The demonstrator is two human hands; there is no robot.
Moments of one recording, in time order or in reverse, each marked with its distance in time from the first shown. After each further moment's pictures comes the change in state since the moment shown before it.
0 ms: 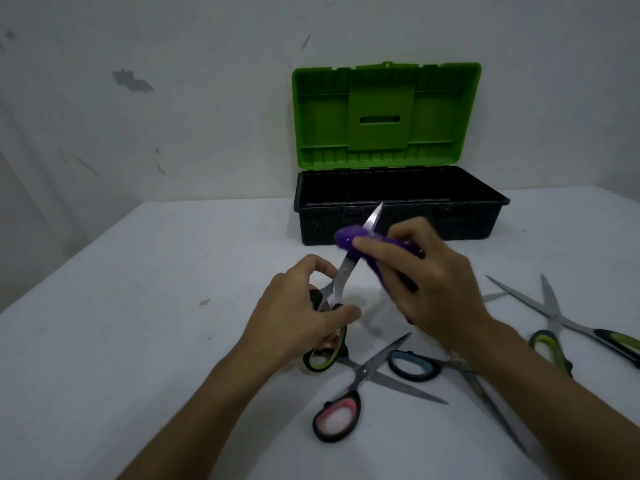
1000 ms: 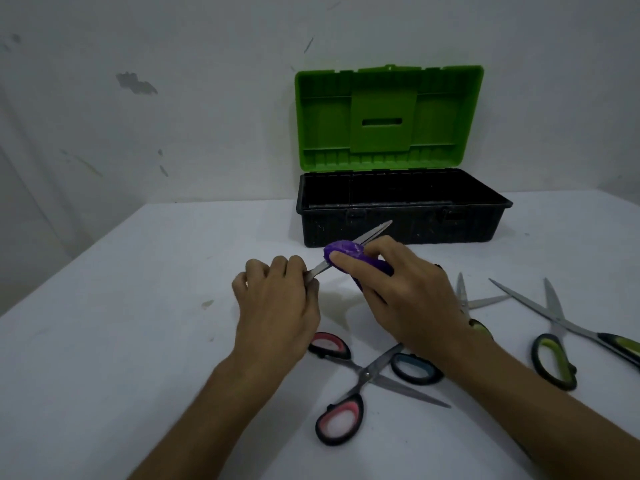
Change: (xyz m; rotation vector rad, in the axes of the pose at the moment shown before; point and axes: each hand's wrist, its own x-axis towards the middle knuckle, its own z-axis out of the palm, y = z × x) left_hand 0.008 -0.028 0.008 0.558 0.357 0.089; right_hand 0.002 -0.018 0.019 -0.154 0.009 -0.094
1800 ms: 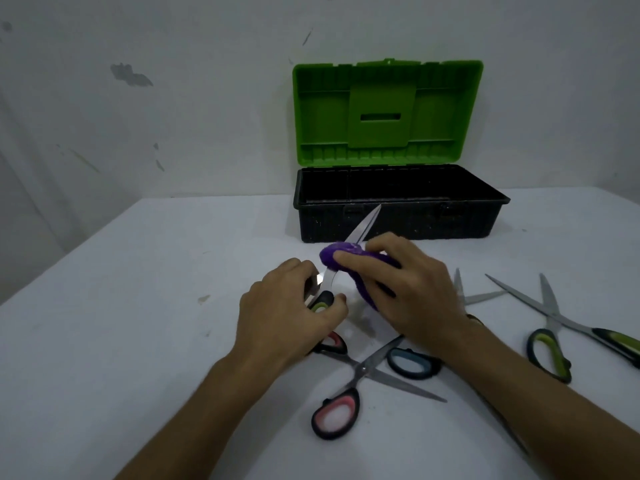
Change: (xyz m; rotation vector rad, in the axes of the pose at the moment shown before) left_hand -0.004 0.009 -0.009 -0.223 -0.069 0.017; right_hand -0.006 0.011 0.004 0.148 -0.010 0.008
